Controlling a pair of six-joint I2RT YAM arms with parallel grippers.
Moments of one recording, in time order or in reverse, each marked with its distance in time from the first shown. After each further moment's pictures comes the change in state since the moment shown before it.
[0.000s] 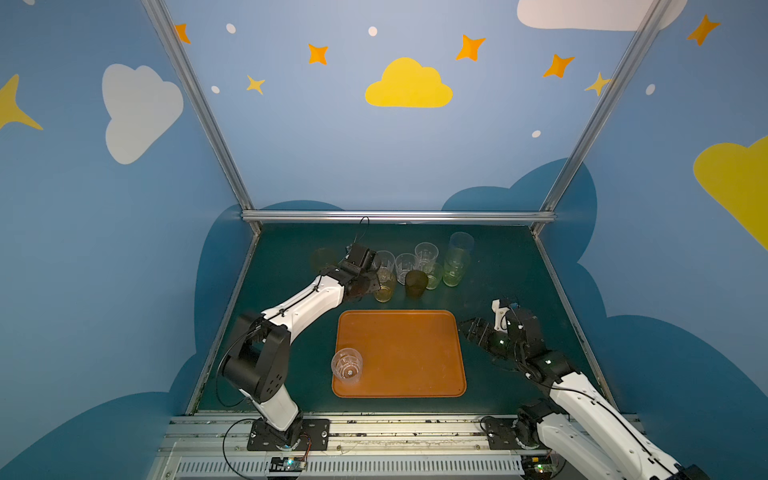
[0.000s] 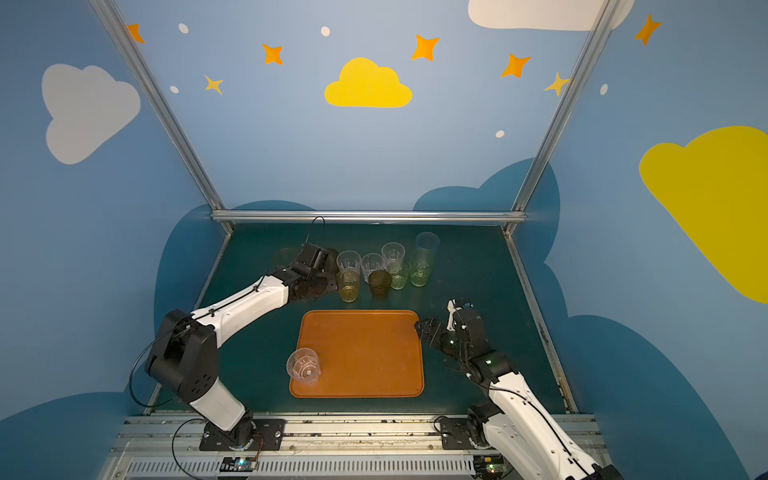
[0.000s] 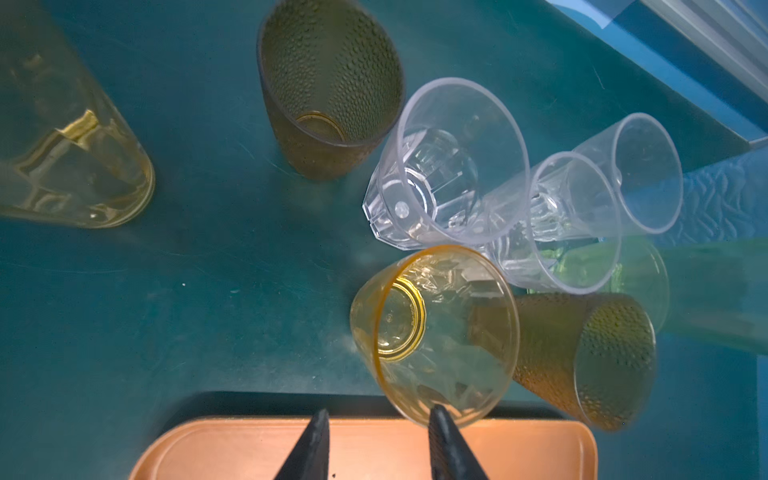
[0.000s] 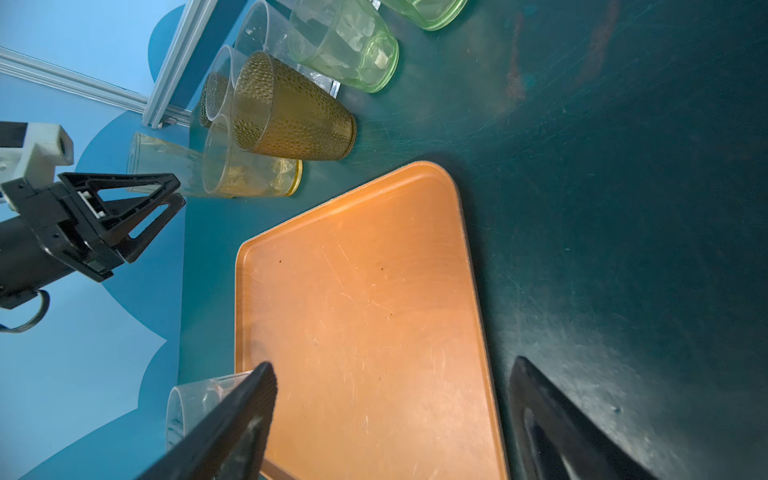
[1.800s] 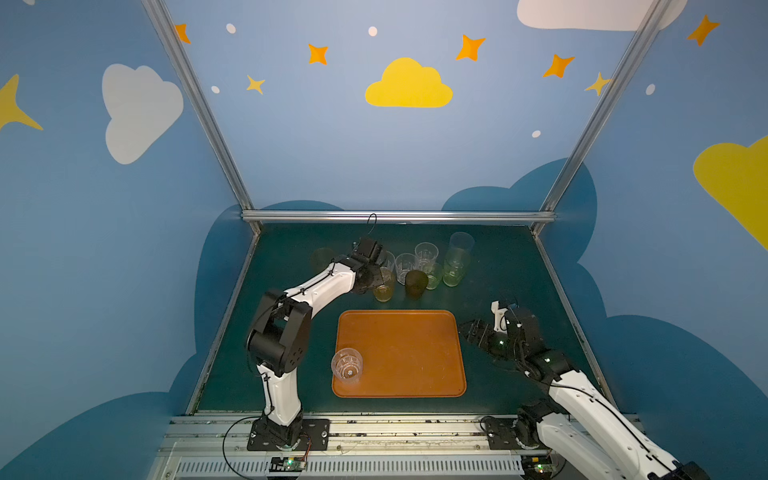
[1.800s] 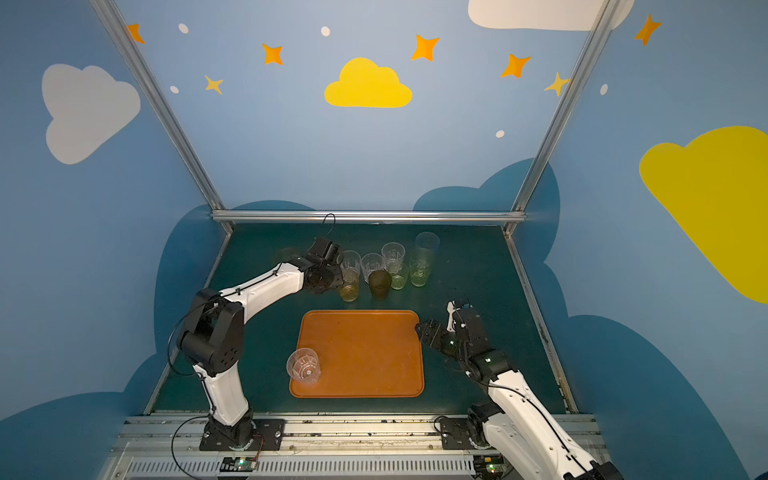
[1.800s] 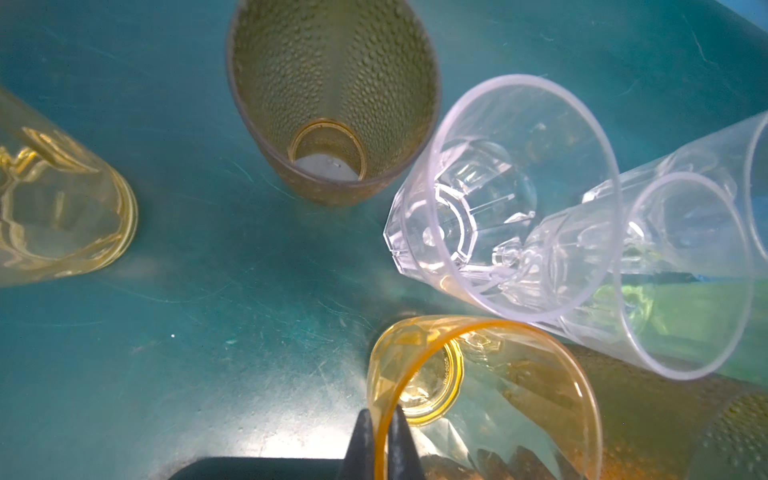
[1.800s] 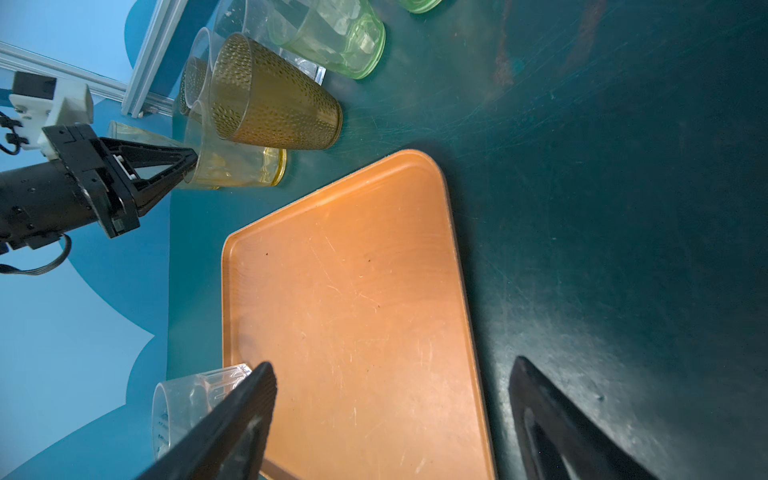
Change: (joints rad) left arm 0.014 0.201 0.169 -0.076 -0.033 0.039; right arm -0.011 0.018 0.004 -0.027 -0.011 -0.022
